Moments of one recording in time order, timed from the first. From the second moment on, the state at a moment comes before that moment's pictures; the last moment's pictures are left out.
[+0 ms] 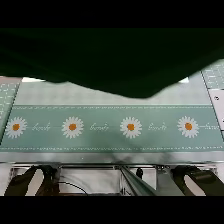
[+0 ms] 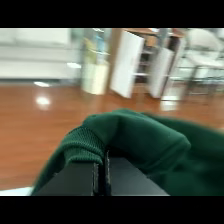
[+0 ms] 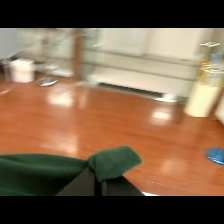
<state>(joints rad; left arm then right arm) 0.37 -0.70 1.75 0.81 -1.17 -1.34 0.11 -0.78 2.06 -1.48 1.37 1.50</state>
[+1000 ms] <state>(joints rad) 0.22 -0.85 0.86 0.80 -0.96 -1.31 0.03 -1.28 1.55 -1.35 1.20 1.55</state>
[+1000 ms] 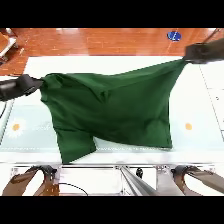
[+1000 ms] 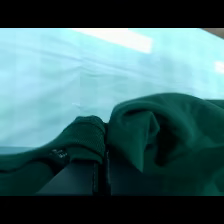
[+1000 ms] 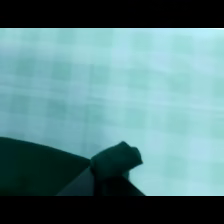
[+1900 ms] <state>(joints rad) 0.58 -1.19 0.81 1.04 -1.25 -1.29 -0.46 -1.25 1.13 -1.00 1.31 1.36</state>
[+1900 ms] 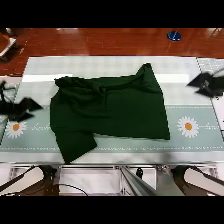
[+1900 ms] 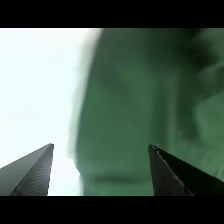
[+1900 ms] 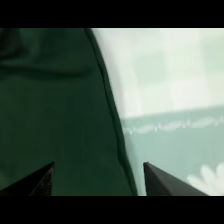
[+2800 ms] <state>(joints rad) 0.52 -1.30 0.57 0.84 -1.13 -1.14 -0.52 -0.94 0.59 -0.97 1.17 1.33</state>
